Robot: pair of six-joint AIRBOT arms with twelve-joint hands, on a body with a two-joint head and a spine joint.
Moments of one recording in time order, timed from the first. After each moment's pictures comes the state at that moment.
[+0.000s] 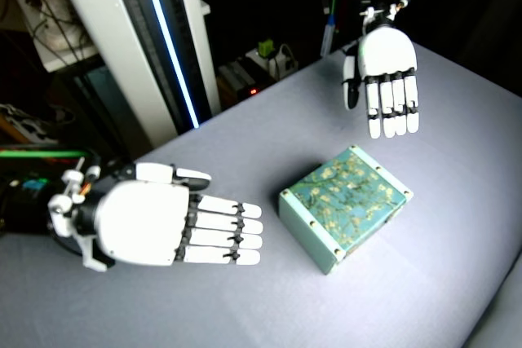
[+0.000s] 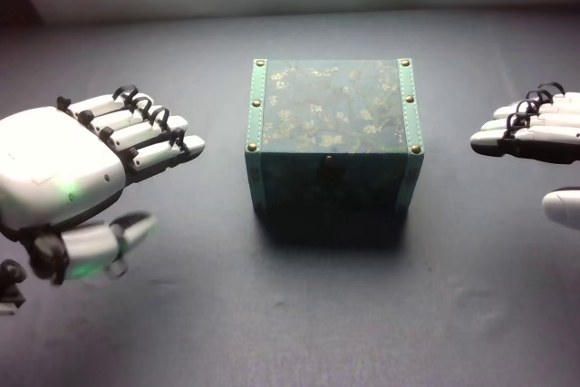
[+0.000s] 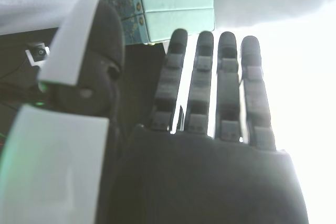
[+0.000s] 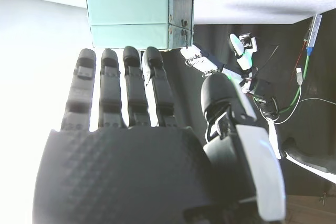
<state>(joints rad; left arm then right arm) 0.80 -0.82 0.95 -0.03 -0.69 1.16 -0.89 -0.91 1.26 -0.41 0.91 -0.27</state>
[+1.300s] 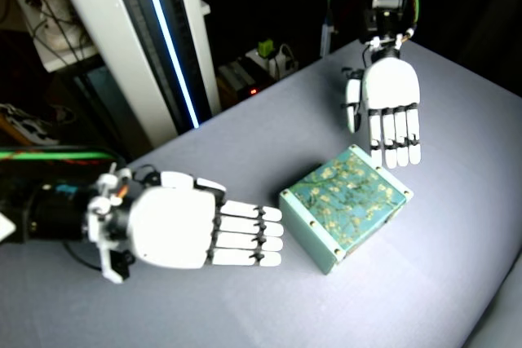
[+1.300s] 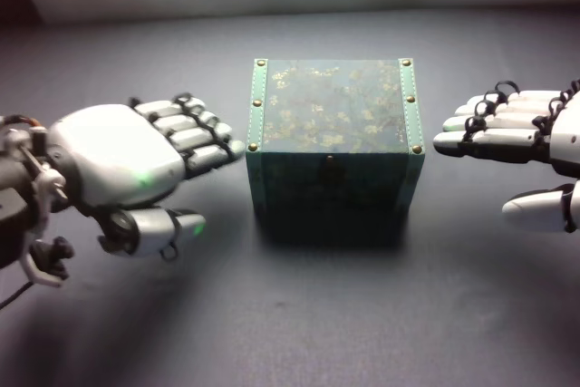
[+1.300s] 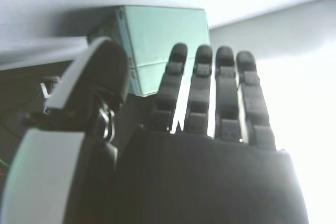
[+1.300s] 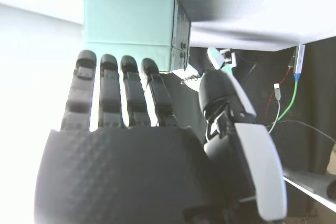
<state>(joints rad) 0.63 -1.01 1.13 0.09 -0.40 1.16 -0.74 -0.98 1.33 -0.65 0.74 -0.21</state>
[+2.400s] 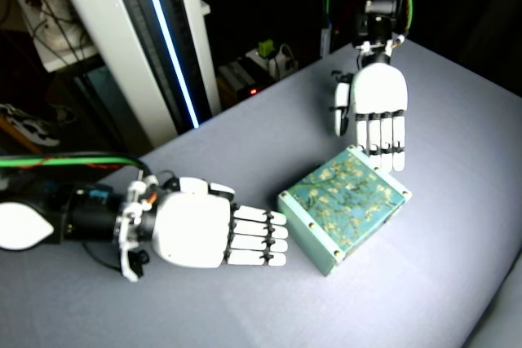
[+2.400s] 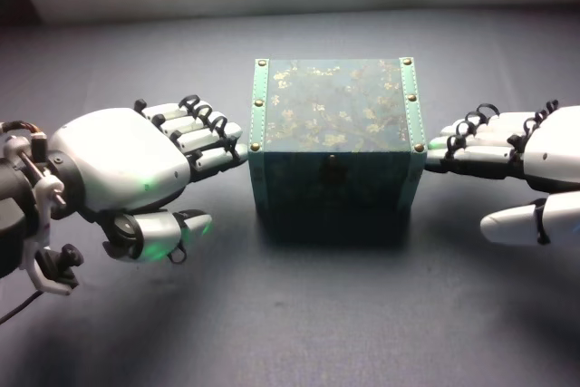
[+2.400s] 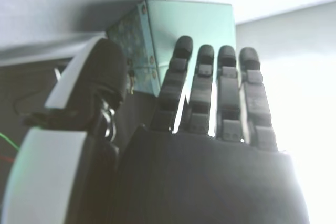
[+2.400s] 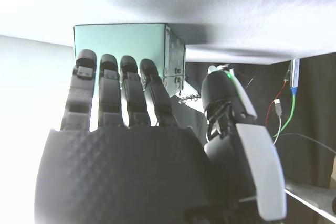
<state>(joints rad) 0.64 -0.99 1.09 0.10 -0.47 1.10 -0.74 -1.05 1.36 -0.64 0.69 -0.20</state>
